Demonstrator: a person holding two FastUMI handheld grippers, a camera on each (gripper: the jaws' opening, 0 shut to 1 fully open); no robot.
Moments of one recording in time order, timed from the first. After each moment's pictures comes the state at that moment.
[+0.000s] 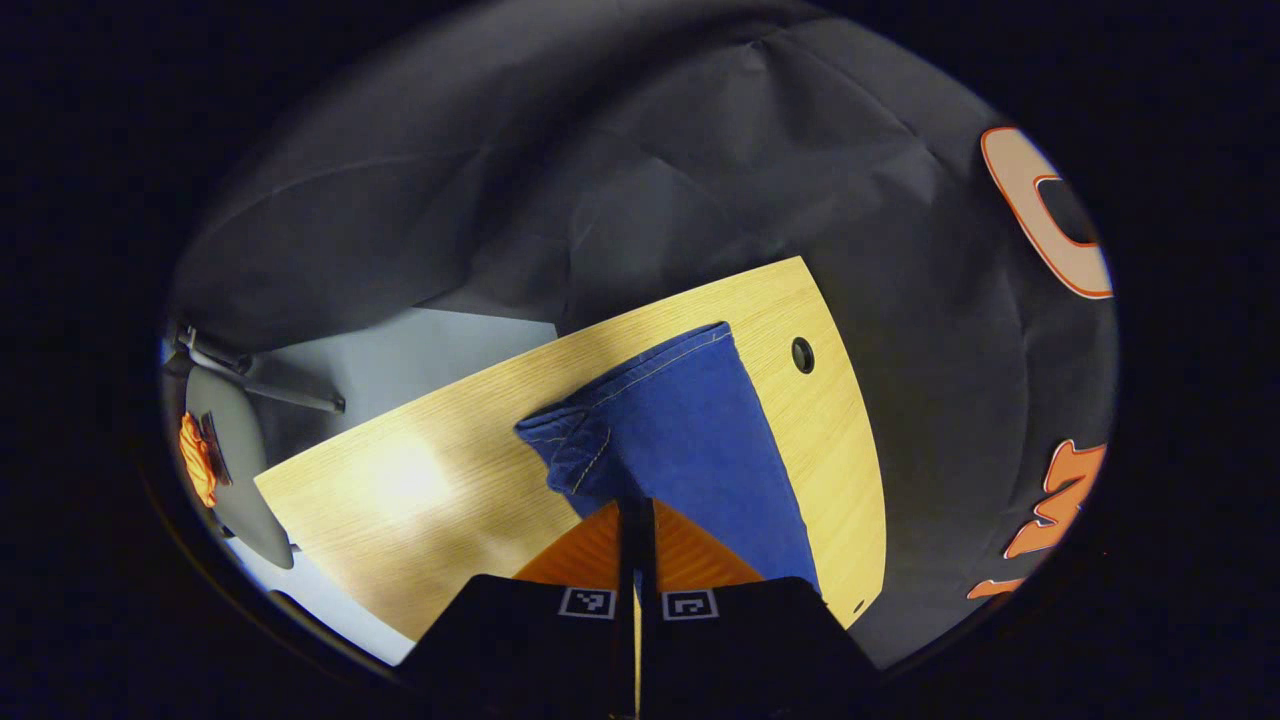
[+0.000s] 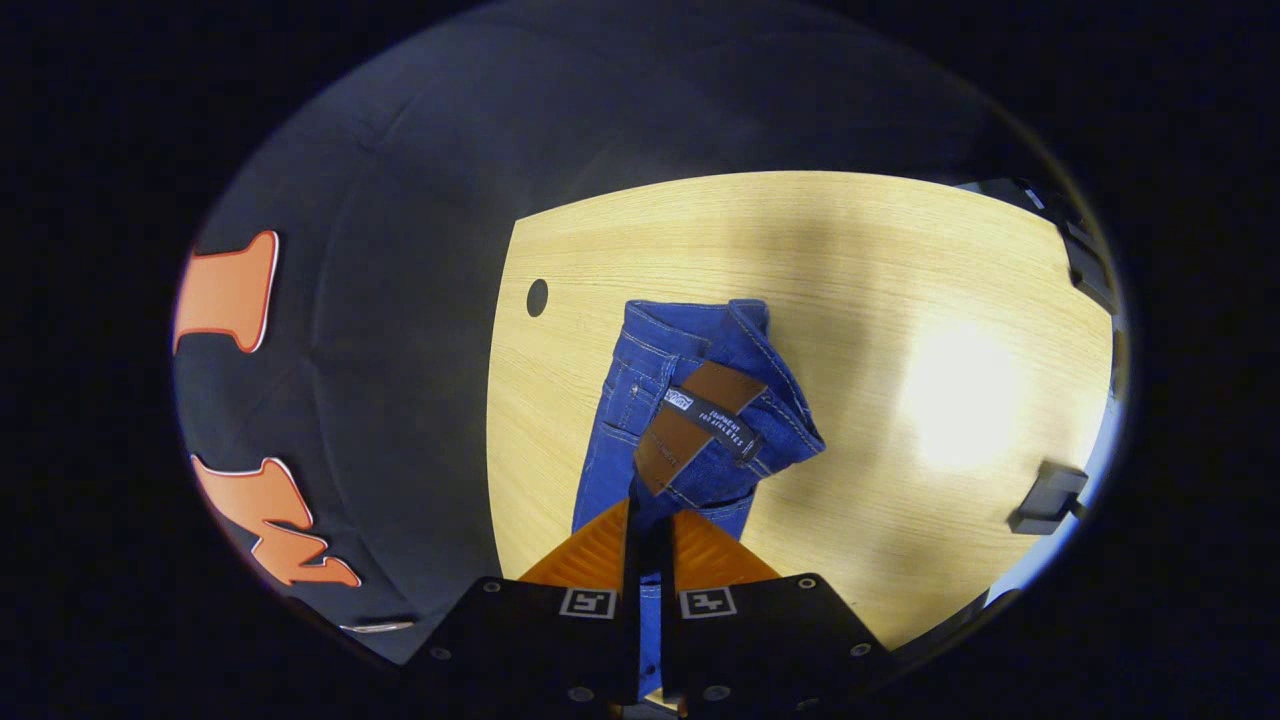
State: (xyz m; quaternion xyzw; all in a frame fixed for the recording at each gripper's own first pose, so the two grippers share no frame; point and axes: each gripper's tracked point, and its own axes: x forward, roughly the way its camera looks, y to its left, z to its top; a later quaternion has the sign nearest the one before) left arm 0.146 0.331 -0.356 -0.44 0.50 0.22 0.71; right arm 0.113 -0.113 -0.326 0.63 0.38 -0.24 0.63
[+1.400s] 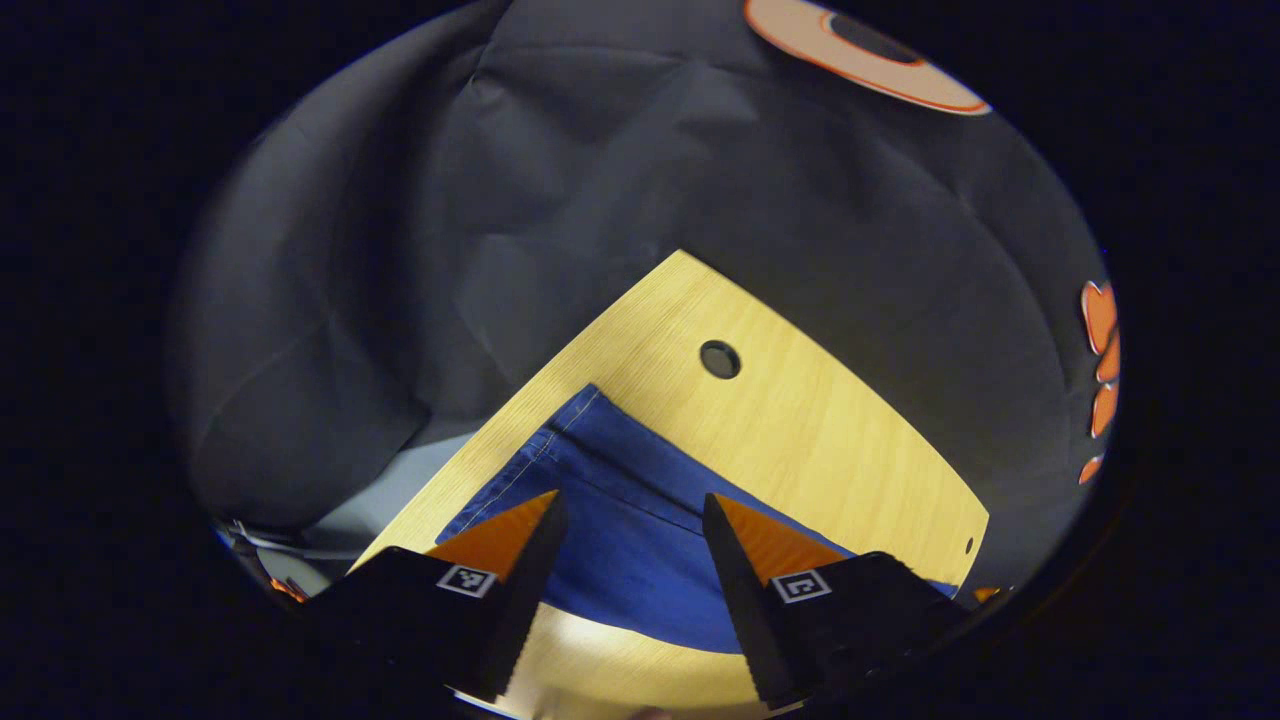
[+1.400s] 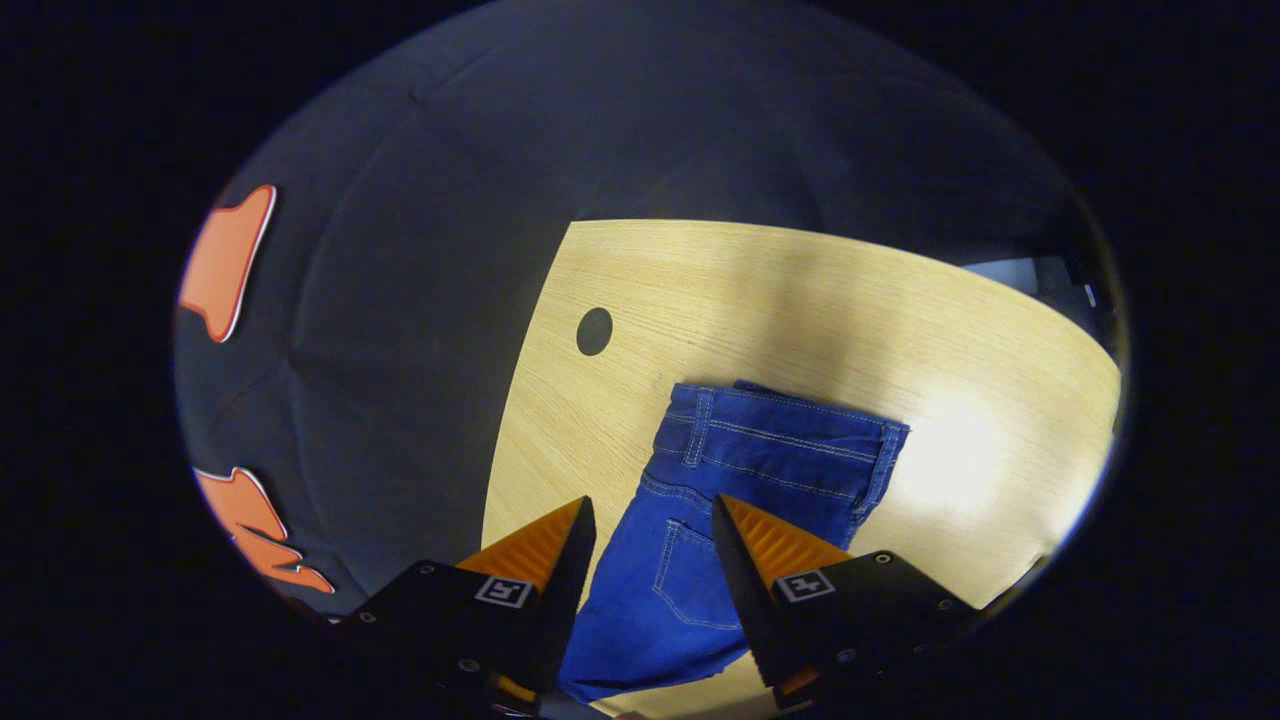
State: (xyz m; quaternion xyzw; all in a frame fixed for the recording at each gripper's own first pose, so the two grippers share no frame) left arm 0.254 0.286 -0.329 -0.21 0.48 0.13 0.84; right arm 0.209 -0.152 -0.332 0.55 0.39 -0.21 0.71
